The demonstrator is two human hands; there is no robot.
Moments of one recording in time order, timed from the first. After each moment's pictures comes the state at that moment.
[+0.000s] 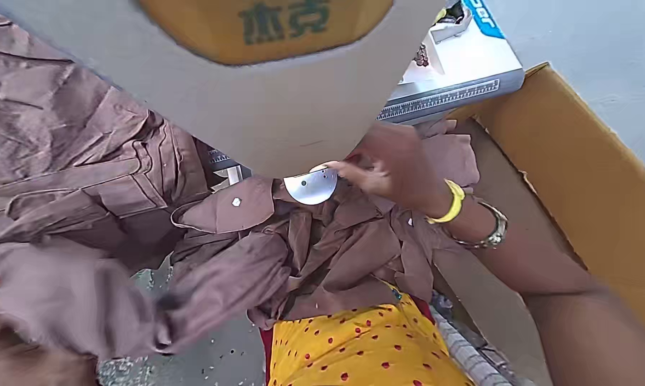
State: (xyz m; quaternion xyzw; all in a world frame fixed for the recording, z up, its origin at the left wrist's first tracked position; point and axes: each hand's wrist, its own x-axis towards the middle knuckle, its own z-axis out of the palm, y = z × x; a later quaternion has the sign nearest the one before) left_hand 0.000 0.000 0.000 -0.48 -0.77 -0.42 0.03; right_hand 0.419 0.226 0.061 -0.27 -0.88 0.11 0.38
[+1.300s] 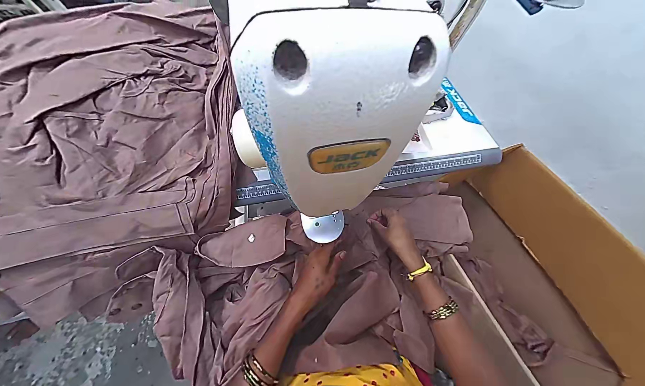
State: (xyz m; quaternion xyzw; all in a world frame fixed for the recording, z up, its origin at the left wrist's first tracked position) left_hand 0.253 0.132 -0.052 -0.63 -0.58 -0.24 -0.46; right_hand 0.470 0.228 -0.068 -0.67 -0.66 0.30 0.15
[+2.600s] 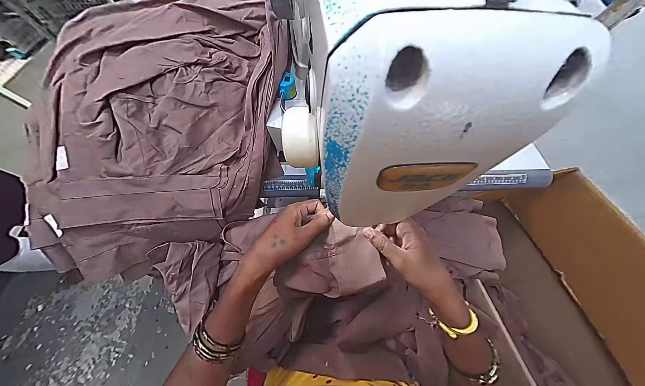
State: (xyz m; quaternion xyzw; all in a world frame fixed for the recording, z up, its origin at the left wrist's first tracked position) left_hand 0.174 0.166 0.061 -0.55 -0.59 -0.34 -0.48; right_hand 0.408 0.191 0.040 -0.42 -0.66 0.51 0.35
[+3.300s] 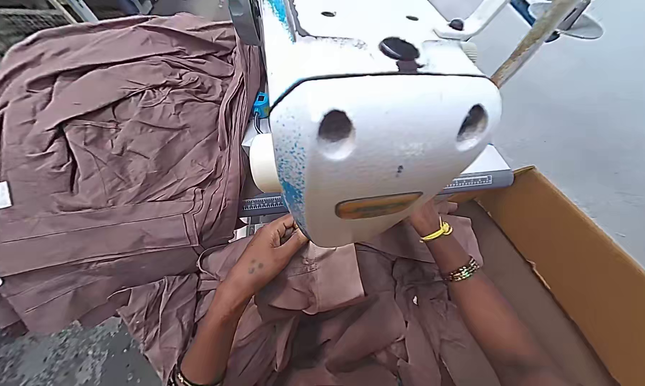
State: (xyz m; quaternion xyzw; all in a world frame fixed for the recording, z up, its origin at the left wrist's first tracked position) left_hand 0.171 0.168 0.047 -0.57 -0.57 -0.39 -0.45; right_hand 0.450 0.299 0.029 -0.48 -0.84 -0.02 0.25
